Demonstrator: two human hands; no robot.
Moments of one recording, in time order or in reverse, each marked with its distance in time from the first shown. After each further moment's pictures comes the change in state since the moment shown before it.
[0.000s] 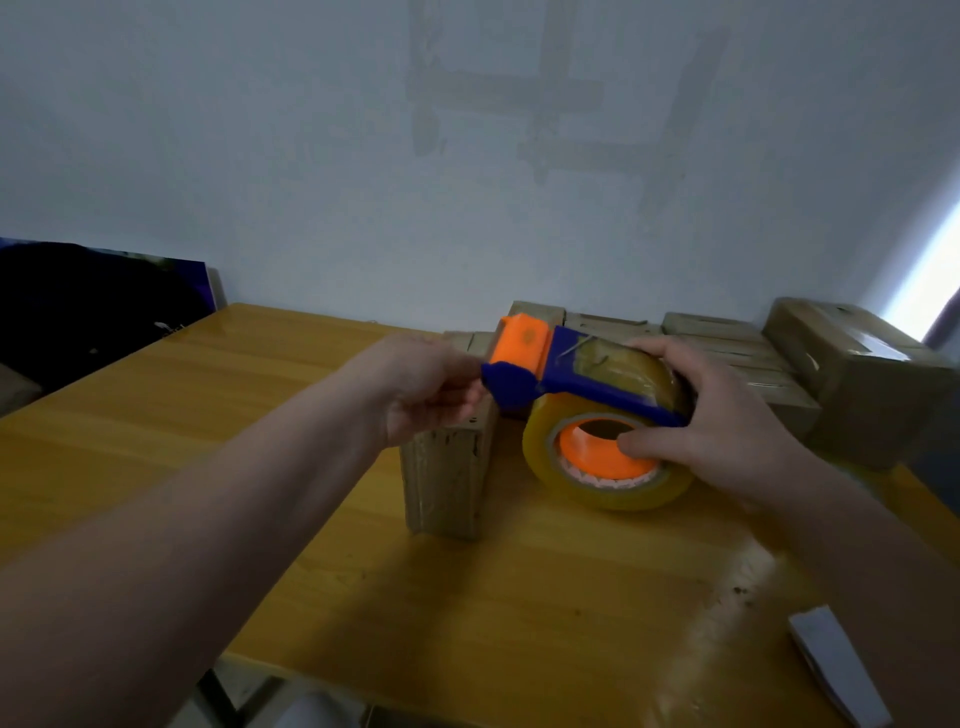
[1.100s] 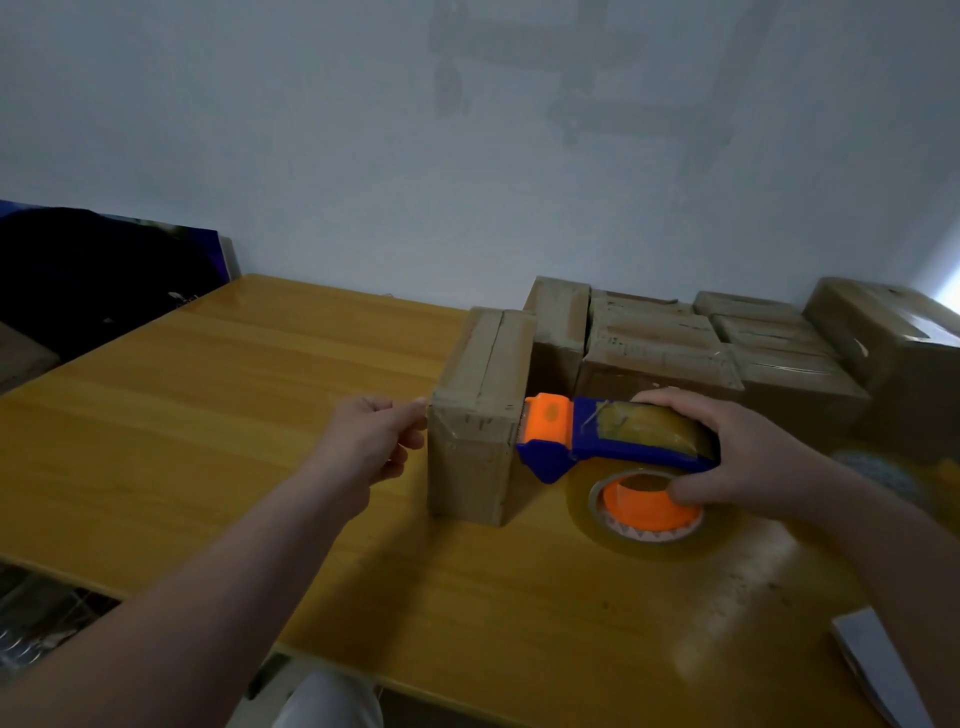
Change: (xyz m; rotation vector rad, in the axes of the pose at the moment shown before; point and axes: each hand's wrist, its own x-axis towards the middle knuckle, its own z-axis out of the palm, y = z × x) left_hand 0.019 -0.088 -0.051 0.023 0.325 0.019; right_hand 0.007 0.043 0.008 -0.155 -0.400 0.171
